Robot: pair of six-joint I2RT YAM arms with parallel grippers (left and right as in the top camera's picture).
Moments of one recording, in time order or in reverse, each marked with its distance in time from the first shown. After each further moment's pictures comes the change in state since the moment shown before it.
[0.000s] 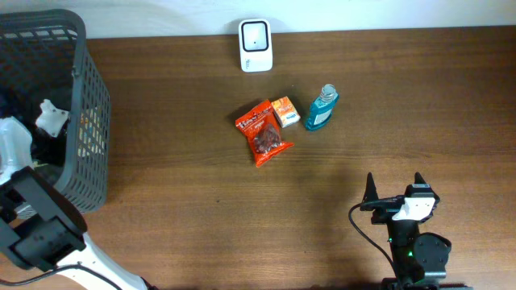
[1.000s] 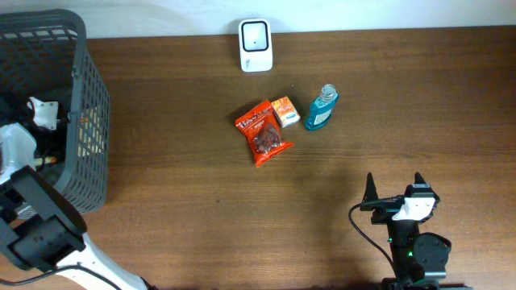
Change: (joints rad) left arm 0.008 -0.002 -0.076 0.190 0.137 -0.346; right arm 0.000 0.000 0.000 0.000 0.000 0.000
